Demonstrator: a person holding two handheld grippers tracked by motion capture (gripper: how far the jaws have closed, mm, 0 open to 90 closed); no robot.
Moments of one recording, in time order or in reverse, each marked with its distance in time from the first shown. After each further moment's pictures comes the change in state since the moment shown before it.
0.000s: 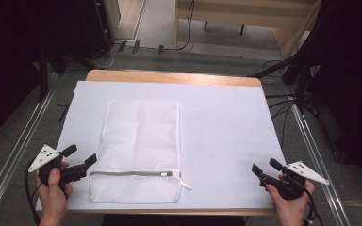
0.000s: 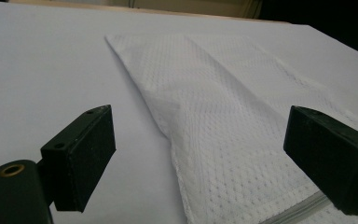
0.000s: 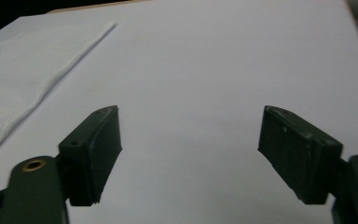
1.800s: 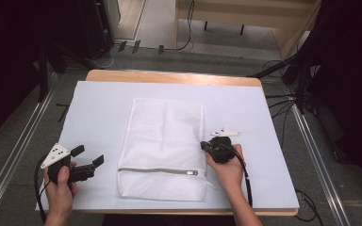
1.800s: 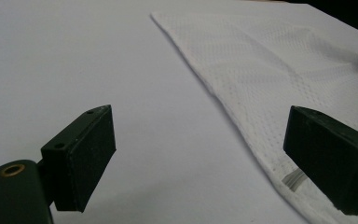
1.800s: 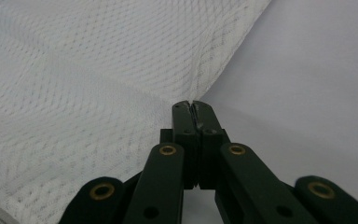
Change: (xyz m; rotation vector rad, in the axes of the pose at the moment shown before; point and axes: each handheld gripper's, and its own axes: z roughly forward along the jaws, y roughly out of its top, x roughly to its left) left arm -0.009 -0.002 0.014 0.063 -0.015 0.023; right arm 0.108 0.038 0.148 0.314 0.058 -0.163
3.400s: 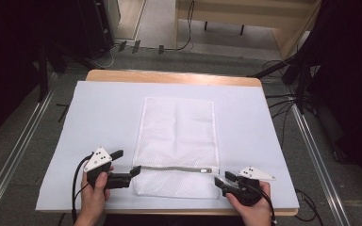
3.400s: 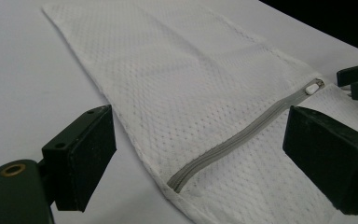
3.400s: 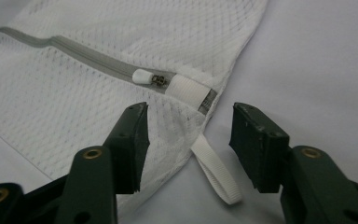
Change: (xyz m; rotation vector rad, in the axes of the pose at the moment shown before) left arm -0.090 0.008 0.039 0.061 -0.209 0.106; right arm -0.003 -0.101 -0.078 -0.064 0.075 0.053
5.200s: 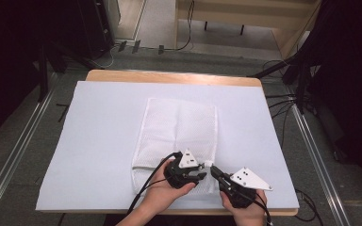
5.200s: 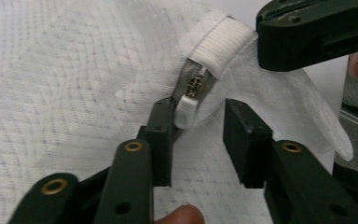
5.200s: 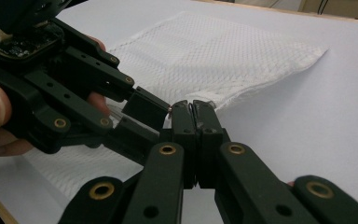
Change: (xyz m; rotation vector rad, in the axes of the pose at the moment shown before) left arm -0.133 0.042 0.134 0.262 -0.237 0.234; right arm 0.042 0.021 -0.018 -0.247 -0.004 -0.181
